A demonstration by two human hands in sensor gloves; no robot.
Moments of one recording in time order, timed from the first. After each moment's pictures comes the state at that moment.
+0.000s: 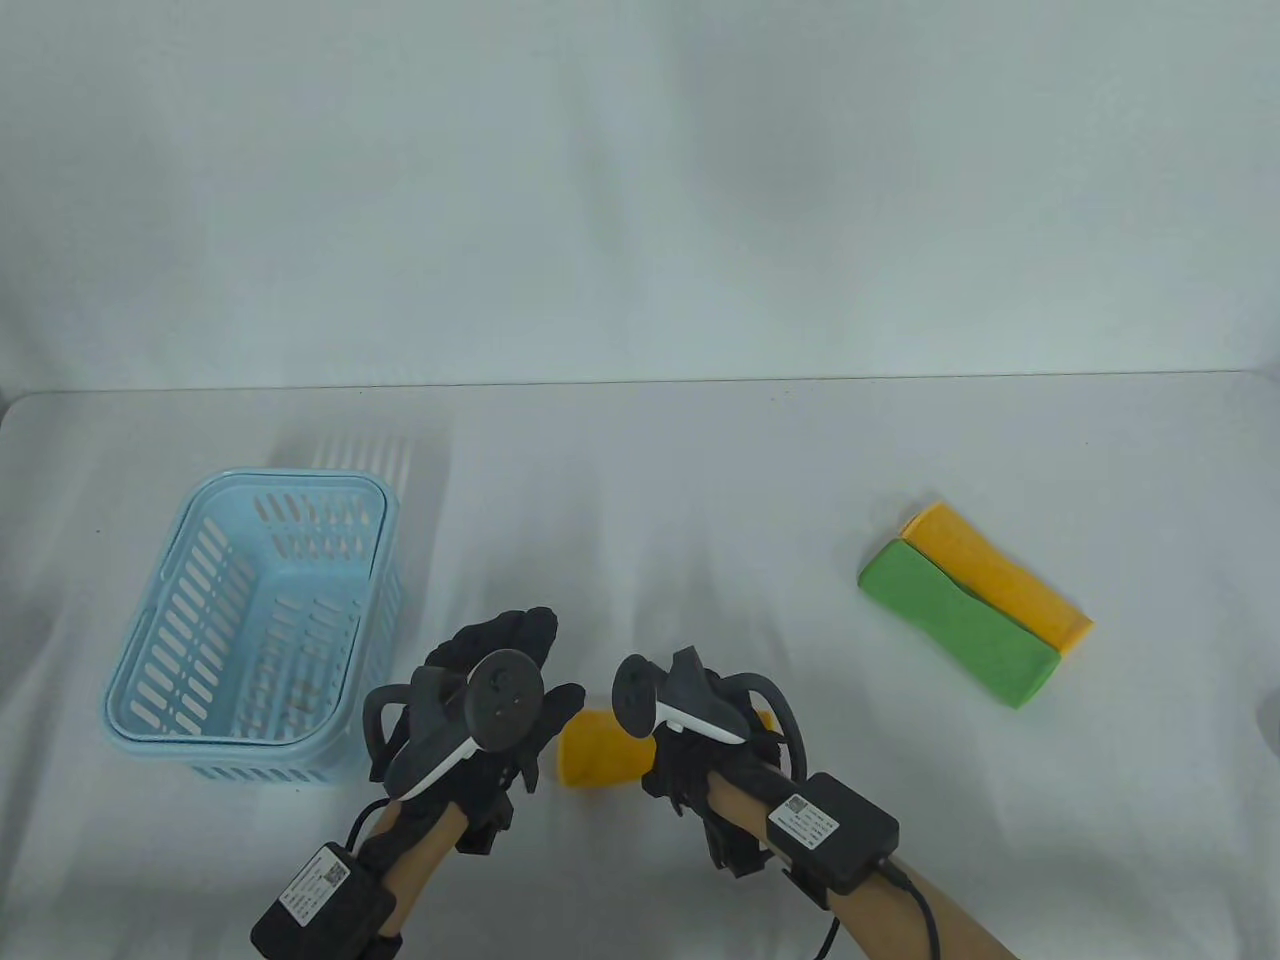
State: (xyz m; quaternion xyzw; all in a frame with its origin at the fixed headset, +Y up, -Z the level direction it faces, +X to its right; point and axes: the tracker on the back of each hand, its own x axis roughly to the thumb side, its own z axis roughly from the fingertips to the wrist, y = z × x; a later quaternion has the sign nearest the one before) left_hand -0.161 -0.656 -0.303 0.05 -0.09 0.08 0.99; right_hand 0.021 -0.760 -0.345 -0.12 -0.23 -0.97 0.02
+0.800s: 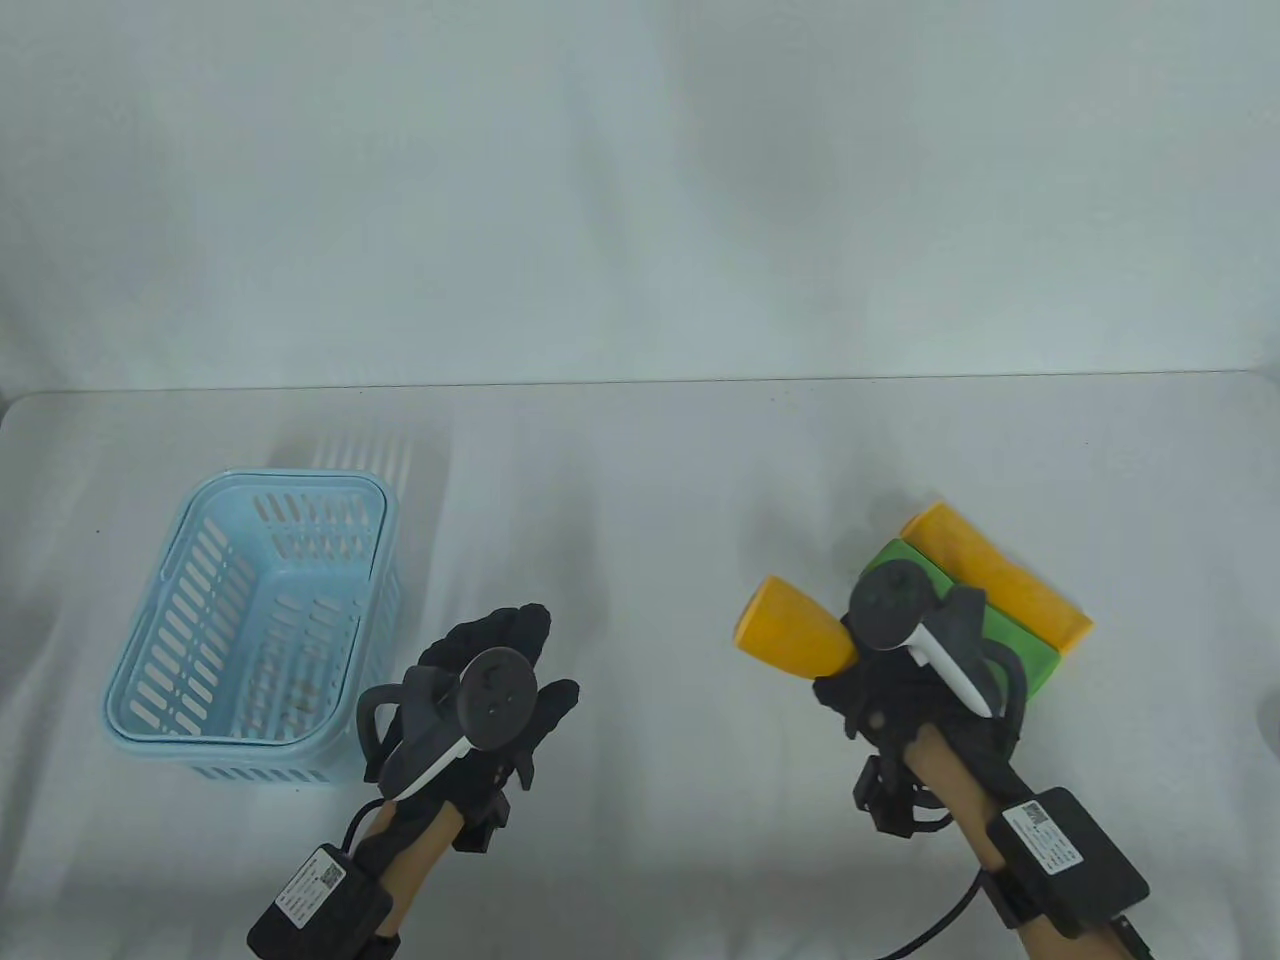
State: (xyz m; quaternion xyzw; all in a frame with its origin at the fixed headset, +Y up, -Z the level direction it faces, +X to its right) left_hand -0.165 -0.654 -0.304 0.05 -0.08 0.08 0.99; right_hand 0.217 -0.639 -0.337 0.14 -0.11 -0.97 -0.13
